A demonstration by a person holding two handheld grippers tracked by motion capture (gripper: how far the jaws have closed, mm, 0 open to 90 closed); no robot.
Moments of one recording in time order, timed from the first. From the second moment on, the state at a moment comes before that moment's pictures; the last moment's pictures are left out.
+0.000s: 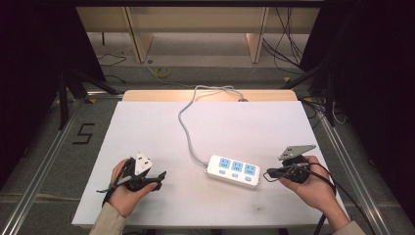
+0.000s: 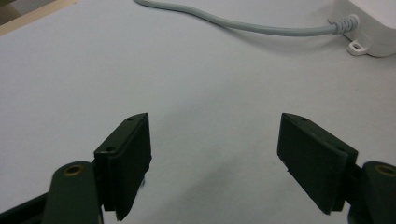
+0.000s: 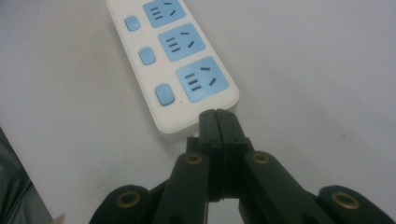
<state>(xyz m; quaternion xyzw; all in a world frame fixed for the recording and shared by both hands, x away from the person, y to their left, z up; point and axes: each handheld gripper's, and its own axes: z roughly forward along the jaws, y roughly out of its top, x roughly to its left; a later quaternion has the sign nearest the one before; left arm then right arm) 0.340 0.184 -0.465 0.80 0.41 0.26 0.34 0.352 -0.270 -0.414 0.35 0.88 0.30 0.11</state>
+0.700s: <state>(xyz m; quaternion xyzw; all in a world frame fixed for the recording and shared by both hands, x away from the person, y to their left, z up) 0.340 0.183 -0.465 0.80 0.41 0.26 0.34 0.366 -0.254 -0.403 0.33 0.90 0.27 0.08</state>
